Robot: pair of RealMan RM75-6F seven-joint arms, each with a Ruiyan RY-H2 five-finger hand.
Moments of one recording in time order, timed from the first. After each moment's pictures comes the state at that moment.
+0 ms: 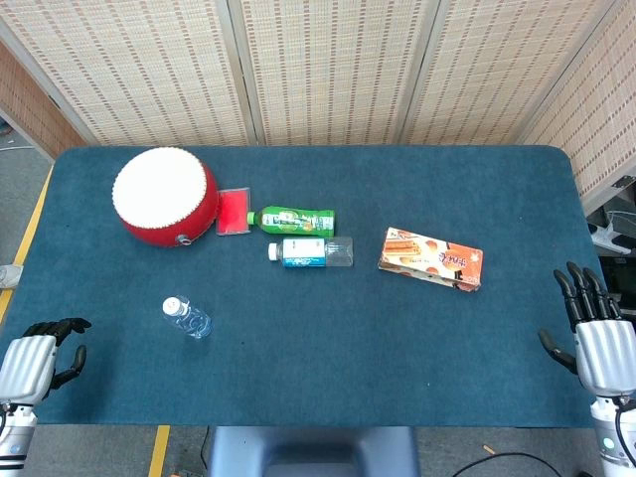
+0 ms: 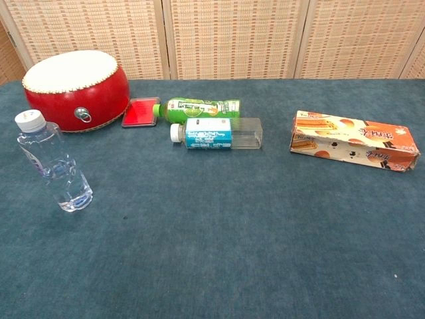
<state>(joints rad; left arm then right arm) -0.11 -1.18 -0.04 -1.57 1.45 1.43 -0.01 0.05 -1.22 0.10 -1.49 -1.58 1.64 -0.08</state>
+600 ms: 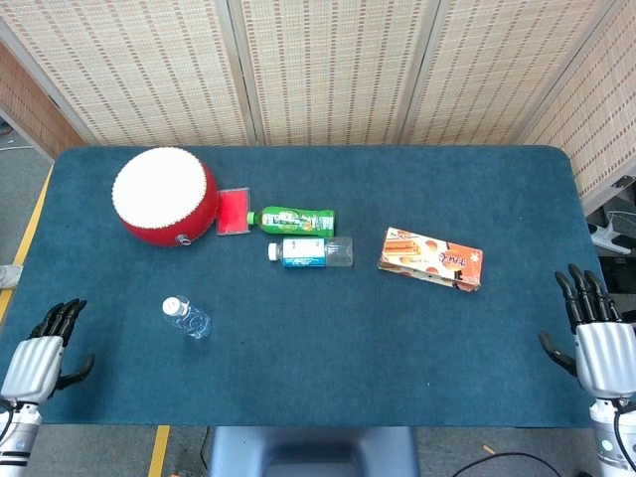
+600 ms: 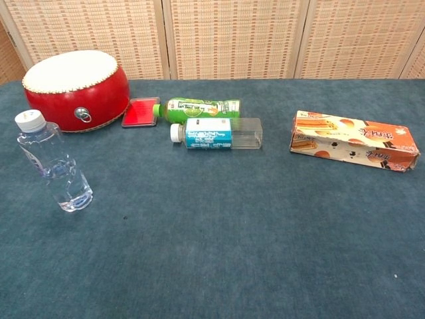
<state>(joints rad) -0.13 -1.18 -0.04 -1.57 1.41 1.35 -0.01 0.05 -1.22 0.10 -1.51 -1.57 1.64 -0.11</state>
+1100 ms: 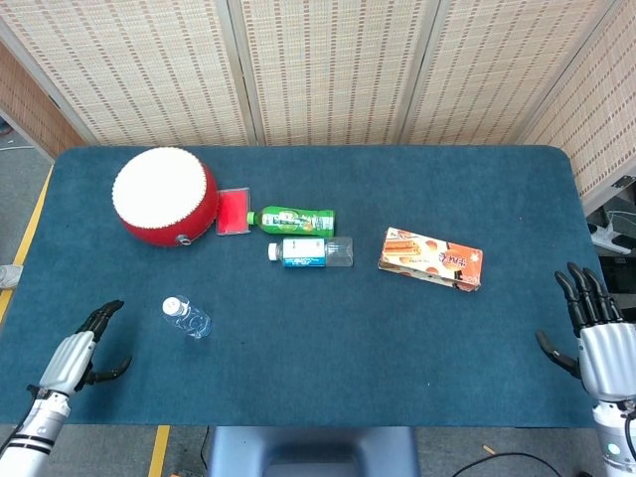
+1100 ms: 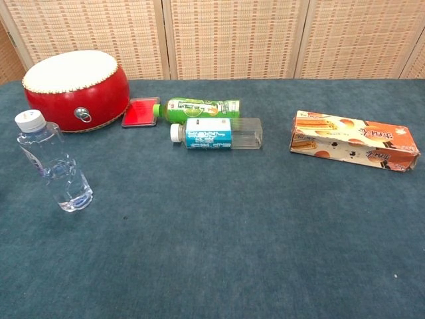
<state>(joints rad) -0.21 -1.20 -0.03 -1.59 1.41 1.17 -0.31 0.05 -1.22 0.10 -1.45 -1.65 1.72 0.06</state>
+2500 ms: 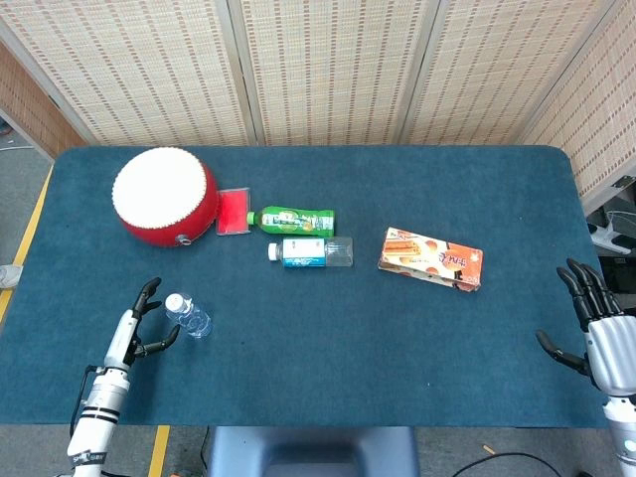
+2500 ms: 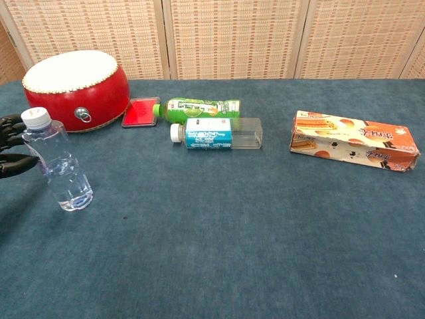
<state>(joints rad) -0.27 -1.49 -0.17 -1.53 1.29 1.15 -0.61 0.07 -1.14 0.08 -1.49 -1.63 1.65 0.21</state>
